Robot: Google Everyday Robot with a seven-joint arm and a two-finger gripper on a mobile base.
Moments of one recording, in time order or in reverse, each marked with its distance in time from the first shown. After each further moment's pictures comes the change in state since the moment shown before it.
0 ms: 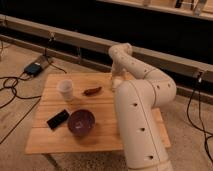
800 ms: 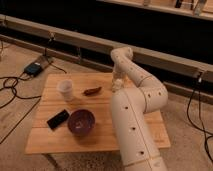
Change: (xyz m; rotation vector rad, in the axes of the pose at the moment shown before) arm -0.006 -0.007 0.039 -0.006 0.044 -0.004
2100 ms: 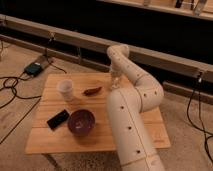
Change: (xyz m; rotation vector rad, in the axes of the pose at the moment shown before) arm 0.005 0.023 -0.026 -0.001 0.031 -0.098
